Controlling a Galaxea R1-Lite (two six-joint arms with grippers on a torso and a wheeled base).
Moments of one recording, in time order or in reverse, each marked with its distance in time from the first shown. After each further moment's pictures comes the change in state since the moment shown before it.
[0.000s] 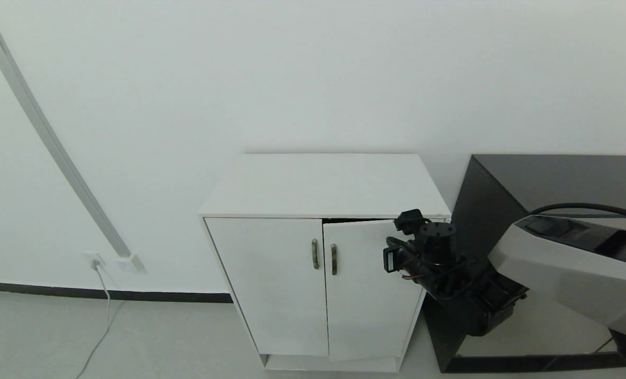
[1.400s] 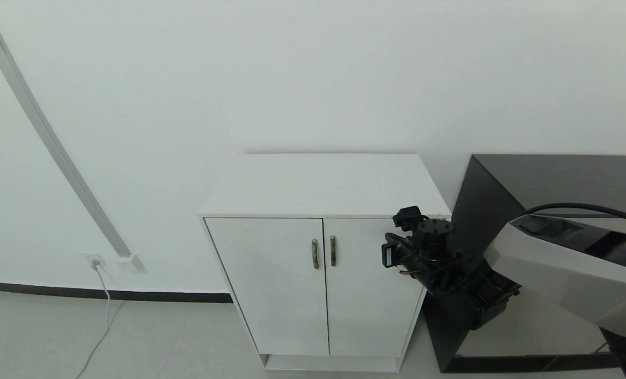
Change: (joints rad) left arm 0.000 0.000 0.000 0.000 0.000 0.000; right arm -0.011 0.028 -0.059 0.008 -0.001 -0.003
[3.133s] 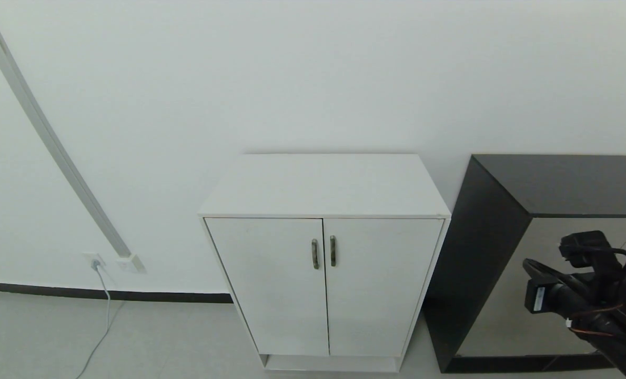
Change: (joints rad) left arm 0.000 0.000 0.000 0.000 -0.002 -0.001; right arm -0.291 -0.607 1.004 -0.406 -0.018 -0.095
